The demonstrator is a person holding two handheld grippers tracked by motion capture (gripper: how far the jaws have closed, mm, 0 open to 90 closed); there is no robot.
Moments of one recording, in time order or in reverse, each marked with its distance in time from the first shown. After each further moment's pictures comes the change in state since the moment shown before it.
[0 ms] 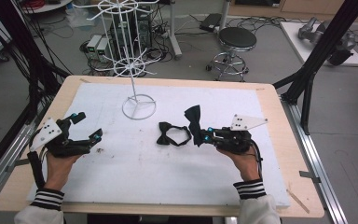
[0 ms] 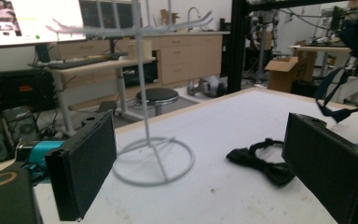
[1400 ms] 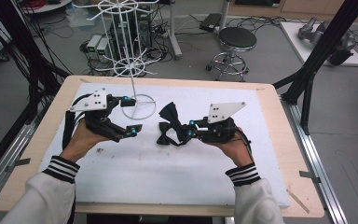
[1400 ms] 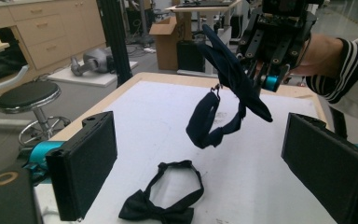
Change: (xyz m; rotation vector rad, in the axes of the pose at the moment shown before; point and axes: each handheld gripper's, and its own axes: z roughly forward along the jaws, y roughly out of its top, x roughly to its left) left arm -0.046 0.075 0.101 0.181 -0.521 0.063; right arm 0.013 0.057 0.037 0.127 0.124 -0.237
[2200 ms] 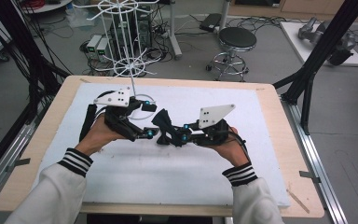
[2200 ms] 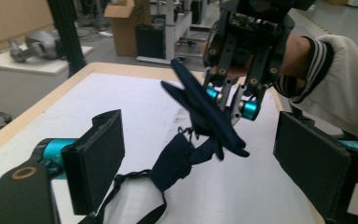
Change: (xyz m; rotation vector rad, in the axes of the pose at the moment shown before) left arm -0.001 0.010 0.044 0.083 -0.183 -0.020; right arm 0.007 0.006 0.015 0.067 0.029 -0.088
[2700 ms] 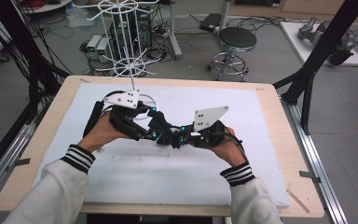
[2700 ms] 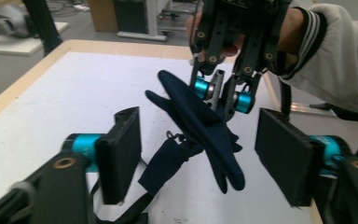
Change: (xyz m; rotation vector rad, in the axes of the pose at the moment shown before) left arm 0.005 0.002 0.012 0.117 -0.079 0.022; right arm 0.002 0.002 0.009 0.034 0.010 -0.040
